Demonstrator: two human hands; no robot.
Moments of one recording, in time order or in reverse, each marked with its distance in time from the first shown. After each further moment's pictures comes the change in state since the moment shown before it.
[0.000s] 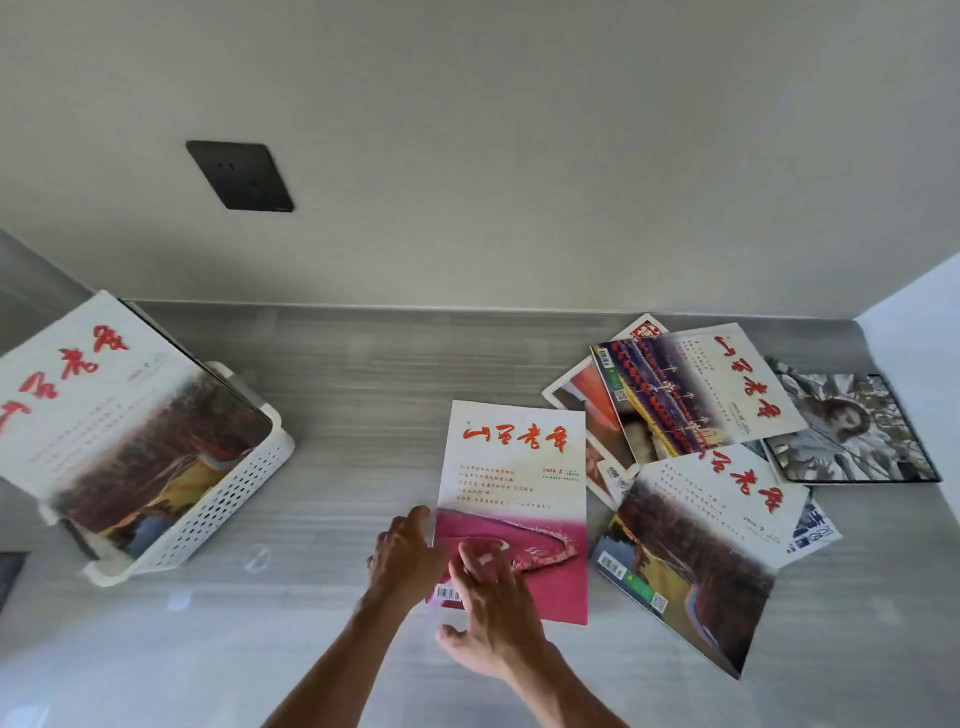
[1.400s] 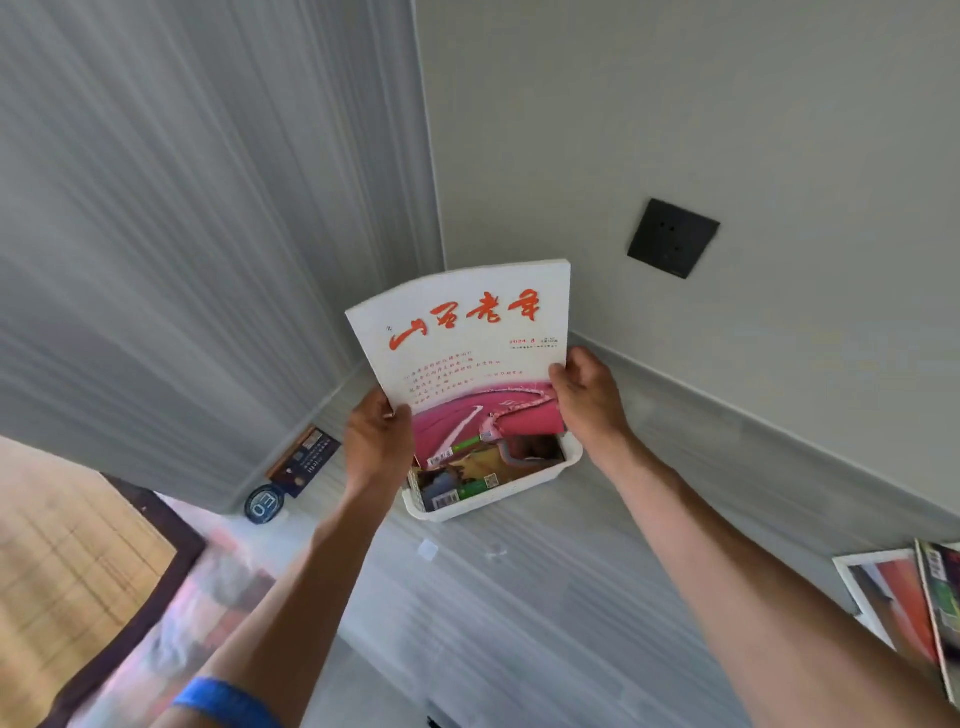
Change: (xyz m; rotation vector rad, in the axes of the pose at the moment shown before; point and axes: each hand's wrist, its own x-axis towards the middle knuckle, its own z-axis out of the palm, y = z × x) left_hand -0.015 -0.188 -0.282 -0.778 0.908 -0.114; right_hand 0.171 -0.297 -0.181 0.773 0.312 -0.360
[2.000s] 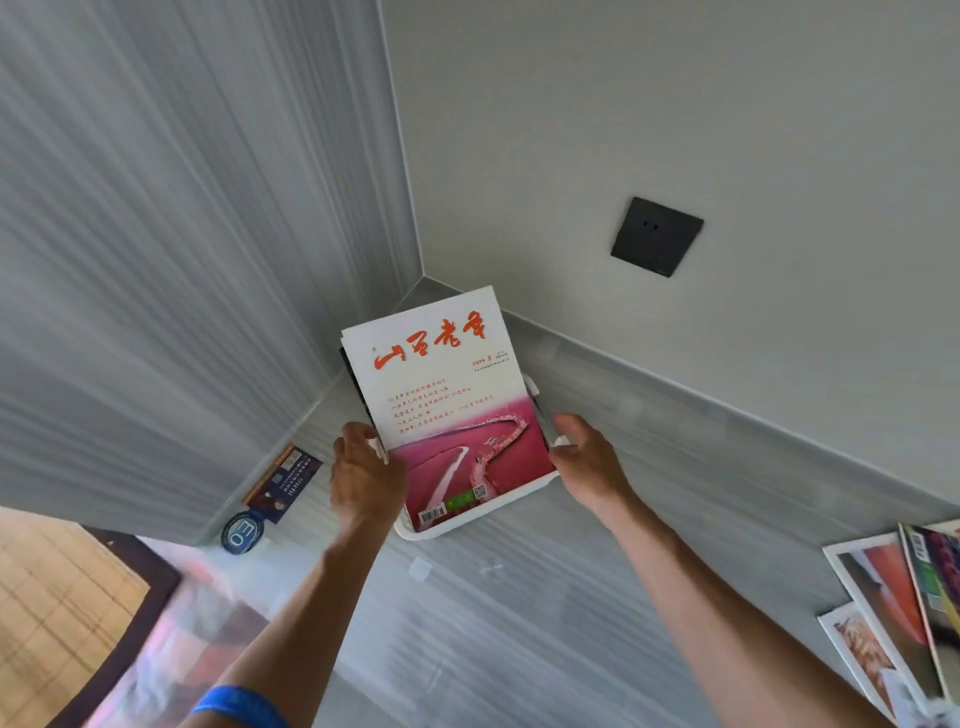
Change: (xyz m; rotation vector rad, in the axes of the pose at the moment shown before) left_hand 0.020 -0.052 0.020 0.403 -0.025 -0.084; right_hand -0.020 0.071 -0.005 -0.230 -0.076 0.202
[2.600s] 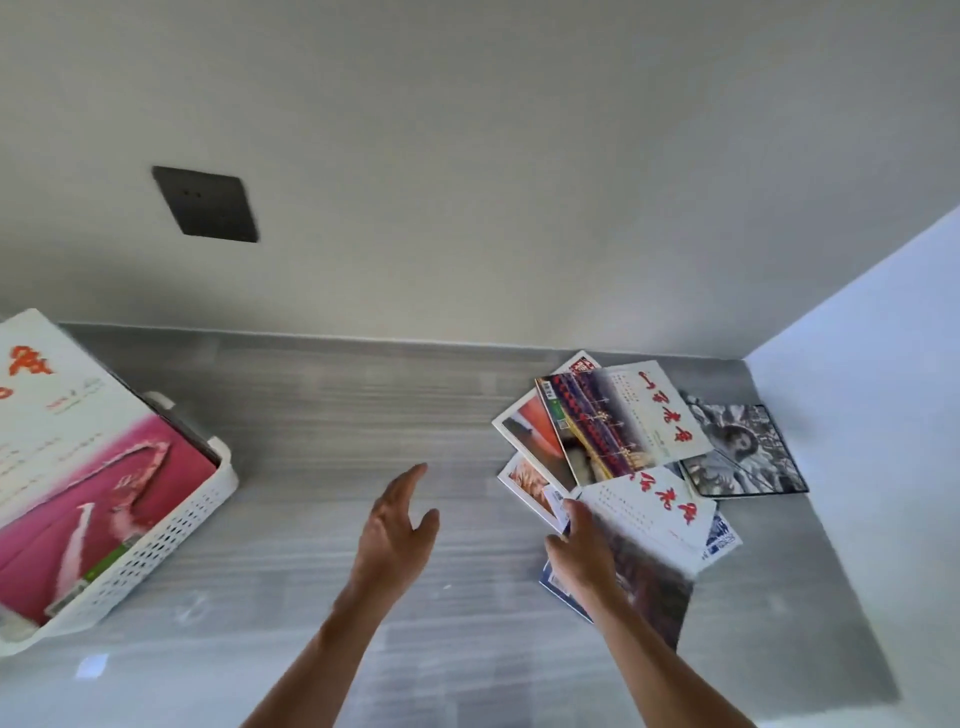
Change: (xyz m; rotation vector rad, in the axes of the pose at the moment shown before) left_hand -0.279 0.122 0.177 -0.060 -0.811 0.653; right_hand -0.234 0.261 -0.194 -0.129 0.445 0.594
